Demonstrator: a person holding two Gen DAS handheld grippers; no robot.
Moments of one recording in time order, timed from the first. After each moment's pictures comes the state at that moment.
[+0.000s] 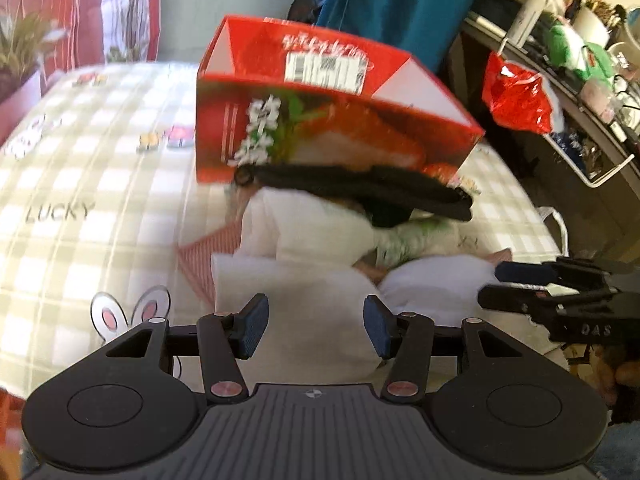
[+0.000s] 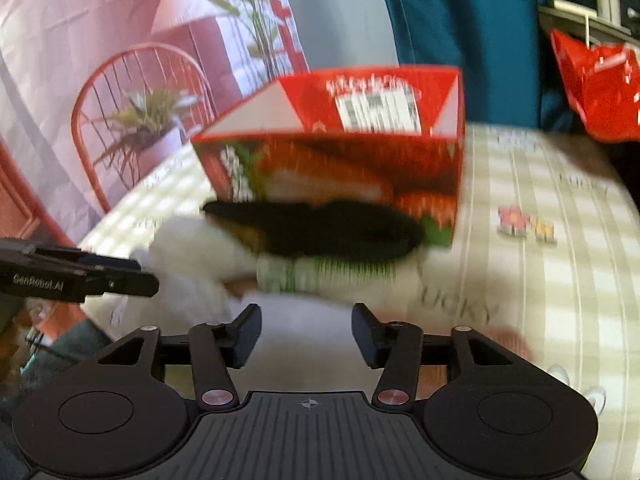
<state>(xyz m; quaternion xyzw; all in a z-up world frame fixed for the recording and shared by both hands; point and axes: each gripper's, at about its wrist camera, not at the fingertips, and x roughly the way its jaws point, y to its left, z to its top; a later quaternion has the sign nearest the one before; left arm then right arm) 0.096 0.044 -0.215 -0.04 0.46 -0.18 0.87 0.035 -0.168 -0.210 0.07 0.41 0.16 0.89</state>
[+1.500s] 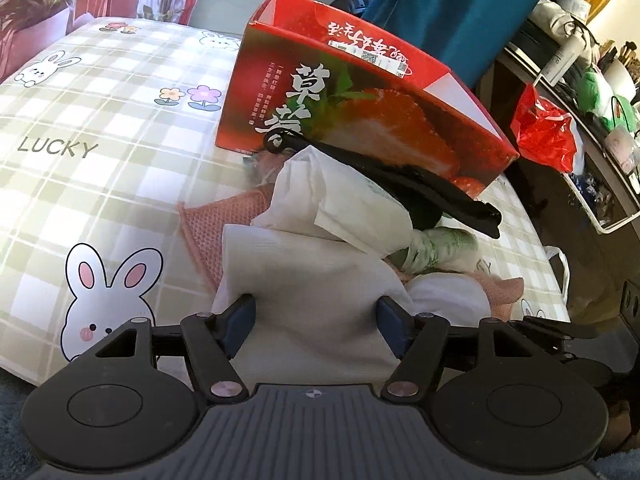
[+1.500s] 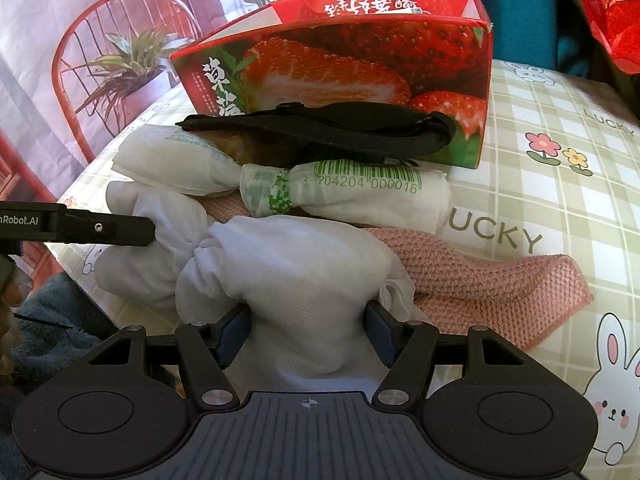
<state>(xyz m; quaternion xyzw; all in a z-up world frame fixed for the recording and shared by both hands) 0.102 0.058 -0.255 -0.12 0.46 -0.15 0.87 0.044 -0.150 -0.272 0.06 0.47 0.17 0.86</state>
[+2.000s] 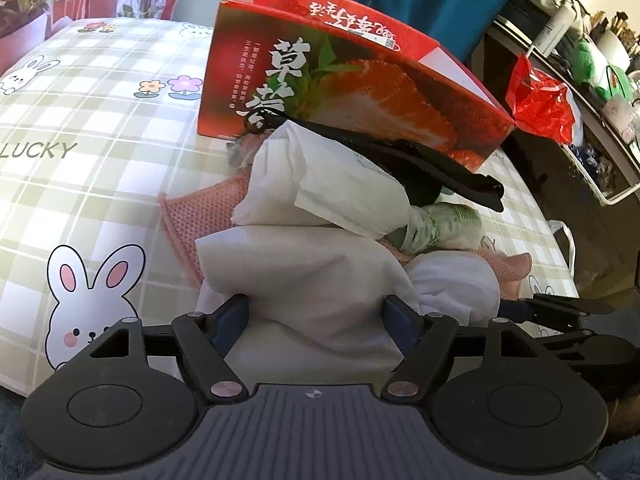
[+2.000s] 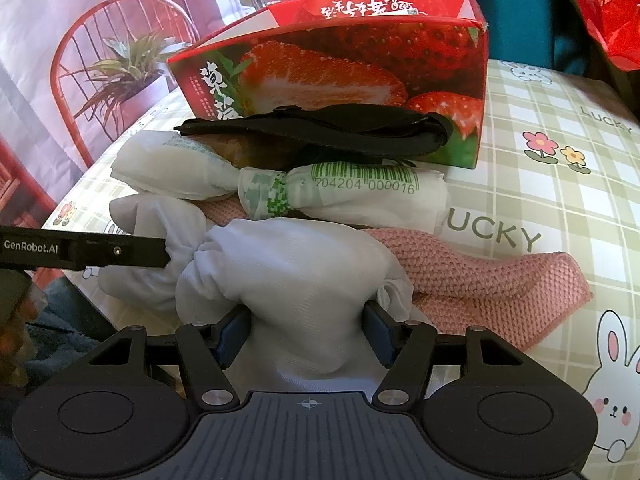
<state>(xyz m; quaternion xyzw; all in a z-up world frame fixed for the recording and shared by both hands) 0.105 0.045 -0.270 -0.09 0.47 -0.17 0.86 0.044 -0.152 -0.271 0.07 0.47 0.16 0.87</state>
